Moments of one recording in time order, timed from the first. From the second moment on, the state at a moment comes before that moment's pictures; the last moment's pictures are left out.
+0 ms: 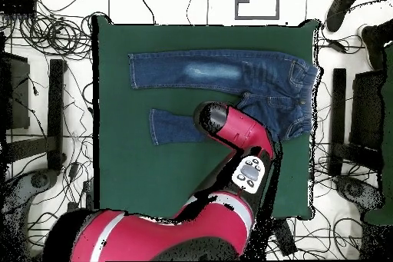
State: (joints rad) arm 0.05 -0.23 -0.46 1.46 0.44 0.41 1.95
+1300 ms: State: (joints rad) arm 0.06 -0.22 -0.42 1.42 0.51 0.39 1.95
